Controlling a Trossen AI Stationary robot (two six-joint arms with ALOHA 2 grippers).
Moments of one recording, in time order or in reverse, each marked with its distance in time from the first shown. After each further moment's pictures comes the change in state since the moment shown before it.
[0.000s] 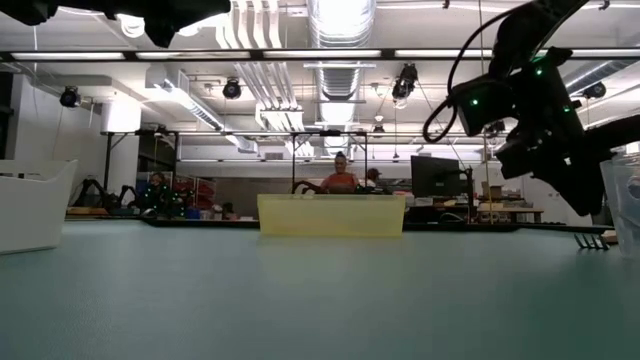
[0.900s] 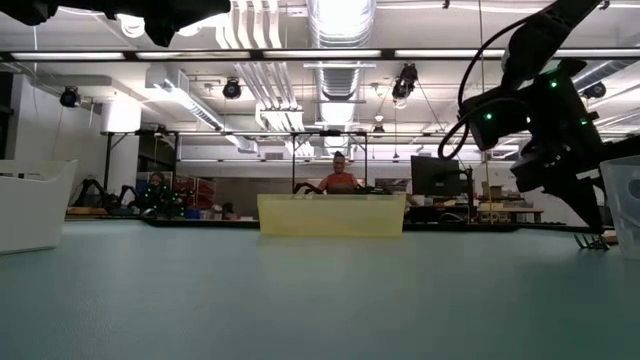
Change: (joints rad) left arm 0.000 0.001 0.000 0.000 0.000 0.017; right arm 0.025 0.000 -0.093 0.048 -0.020 0.040
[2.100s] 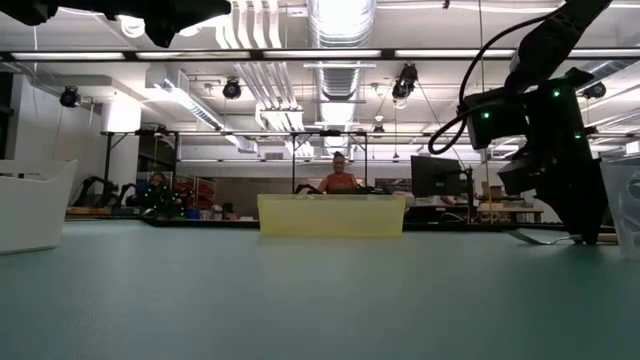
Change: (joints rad) left arm 0.000 0.003 0.000 -0.008 0.000 0.000; right arm -0.001 -0.006 -0.064 0.227 0.064 0.017
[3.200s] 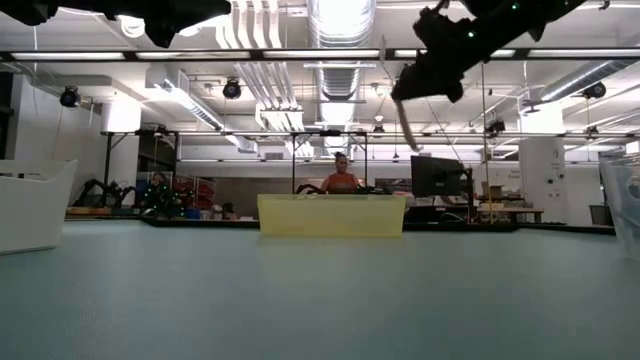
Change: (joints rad) left arm 0.000 0.000 0.000 0.000 0.000 -0.005; right arm 0.012 -0.267 0.228 0.751 0.042 0.523
